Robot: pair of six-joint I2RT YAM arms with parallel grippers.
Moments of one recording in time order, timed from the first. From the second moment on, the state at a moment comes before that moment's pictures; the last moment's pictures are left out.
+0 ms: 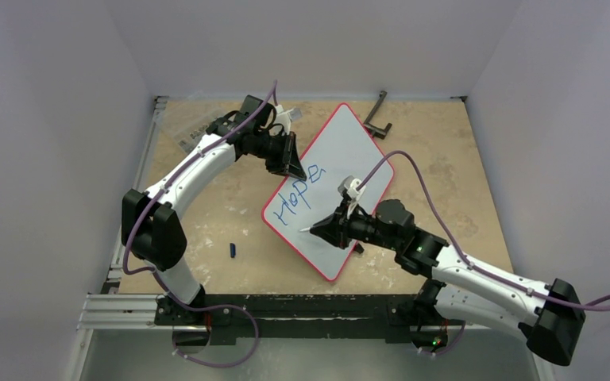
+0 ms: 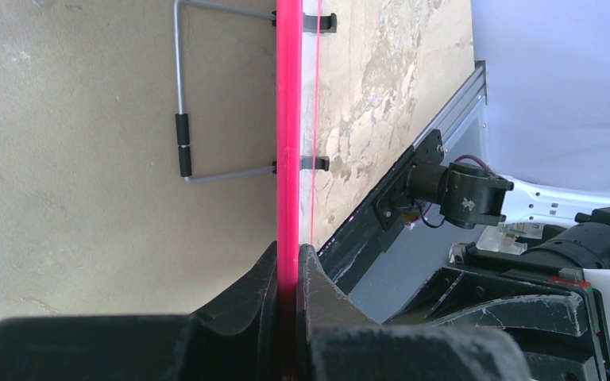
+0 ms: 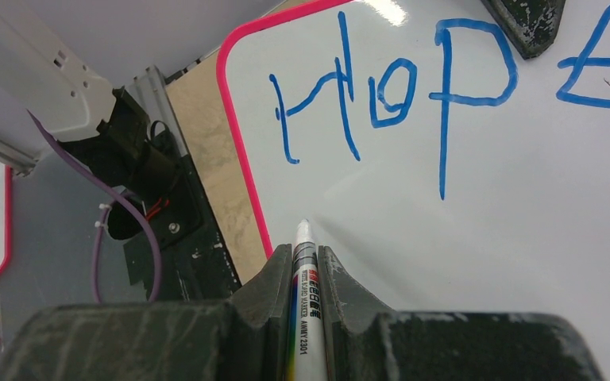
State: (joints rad) left arm -0.47 1.71 1.56 -0.79 0.65 -0.38; right arm 0.91 0.88 0.55 0.13 -0.23 0.32
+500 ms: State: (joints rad) left arm -0.47 1.71 1.56 -0.79 0.65 -0.38; right arm 0.92 0.95 0.55 0.16 -0.22 0.32
